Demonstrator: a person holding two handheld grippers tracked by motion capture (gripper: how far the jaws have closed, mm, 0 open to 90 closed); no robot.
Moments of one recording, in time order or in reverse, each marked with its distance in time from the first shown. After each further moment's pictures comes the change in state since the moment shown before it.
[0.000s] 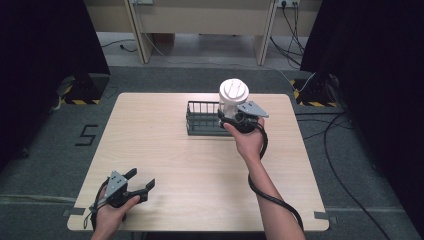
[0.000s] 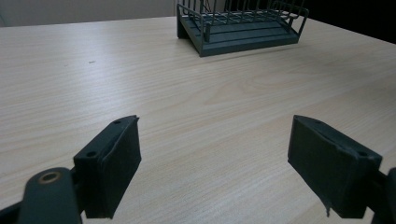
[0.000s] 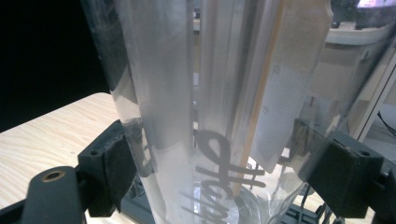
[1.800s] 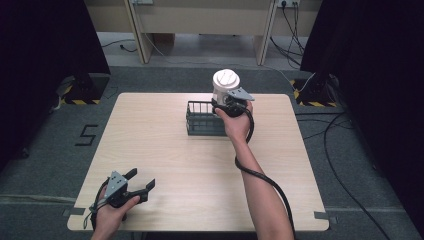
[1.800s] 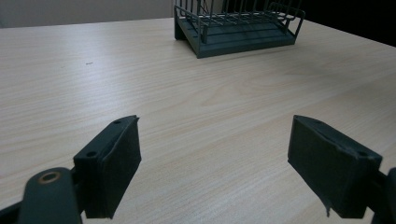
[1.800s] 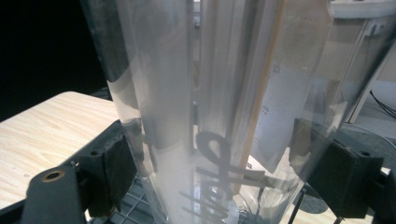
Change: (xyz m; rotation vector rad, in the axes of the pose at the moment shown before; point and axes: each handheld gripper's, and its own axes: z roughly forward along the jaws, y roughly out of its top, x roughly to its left) left arm 0.000 0.000 0.000 -0.003 -0.009 0.003; right arm -0.008 0.004 0.071 0.076 -0.061 0.051
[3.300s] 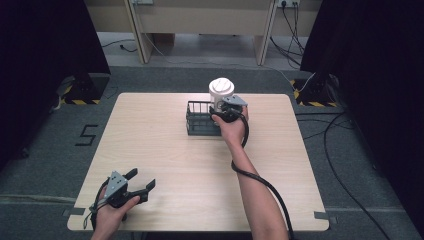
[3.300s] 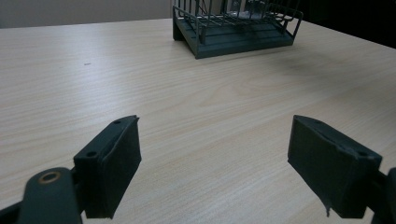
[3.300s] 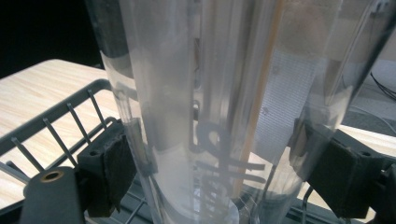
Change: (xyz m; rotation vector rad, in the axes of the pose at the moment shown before) left arm -0.001 0.000 0.000 -0.003 -0.006 -0.004; right arm 0.005 -0.028 0.020 0.084 -0.020 -0.013
